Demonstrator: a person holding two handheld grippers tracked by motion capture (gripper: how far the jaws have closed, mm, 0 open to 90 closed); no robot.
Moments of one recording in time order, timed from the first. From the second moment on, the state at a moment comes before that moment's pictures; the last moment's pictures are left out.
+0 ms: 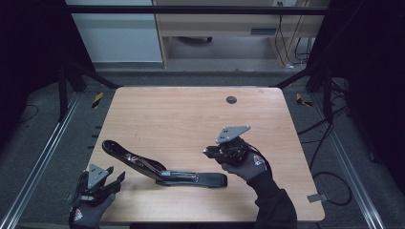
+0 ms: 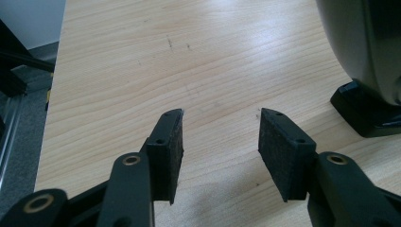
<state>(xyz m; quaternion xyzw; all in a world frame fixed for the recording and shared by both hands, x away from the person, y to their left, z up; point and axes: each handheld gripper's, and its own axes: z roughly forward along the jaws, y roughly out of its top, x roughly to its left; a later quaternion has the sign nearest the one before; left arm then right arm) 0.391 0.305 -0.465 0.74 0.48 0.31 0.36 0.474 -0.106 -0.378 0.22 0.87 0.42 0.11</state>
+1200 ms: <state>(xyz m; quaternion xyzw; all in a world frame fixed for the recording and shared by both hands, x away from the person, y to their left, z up) 0.391 0.305 -0.466 0.74 0.48 0.30 0.36 0.485 -0.069 -0.384 0.15 0.89 0.42 0.06</state>
